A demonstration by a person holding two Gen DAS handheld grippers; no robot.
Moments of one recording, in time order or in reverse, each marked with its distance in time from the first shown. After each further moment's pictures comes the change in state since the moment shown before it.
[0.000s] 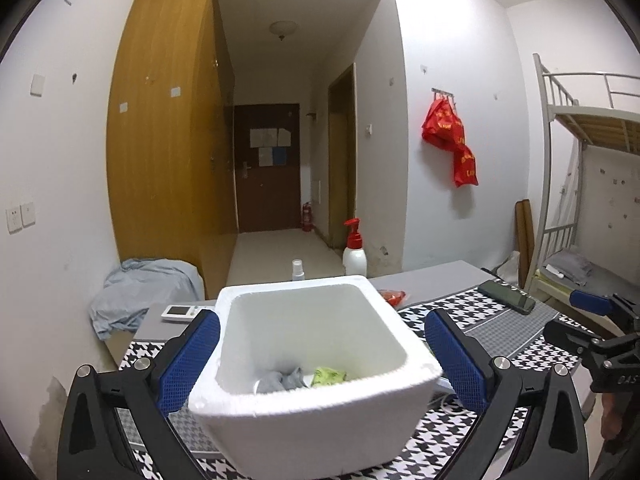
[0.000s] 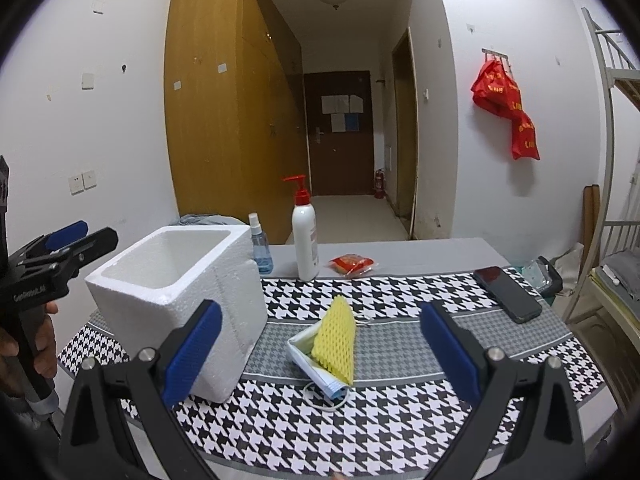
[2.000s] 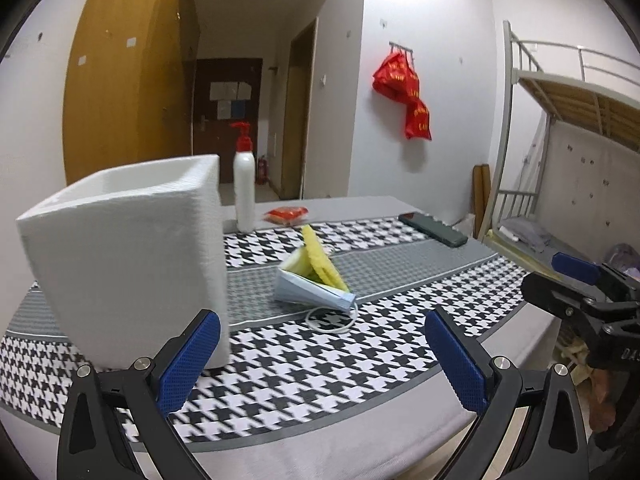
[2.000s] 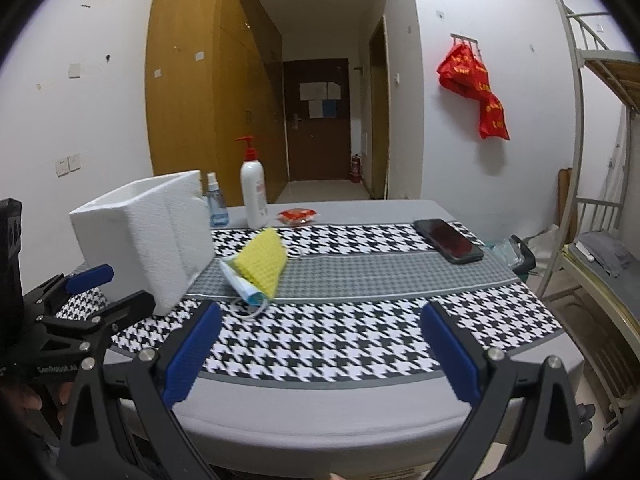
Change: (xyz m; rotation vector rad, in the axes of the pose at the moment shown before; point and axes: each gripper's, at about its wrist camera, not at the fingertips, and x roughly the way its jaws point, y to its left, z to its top) left arm 0.020 -0.127 -0.093 -0.032 0.170 -0.152; right arm -0.046 -0.077 -0.071 0.015 0.050 -0.070
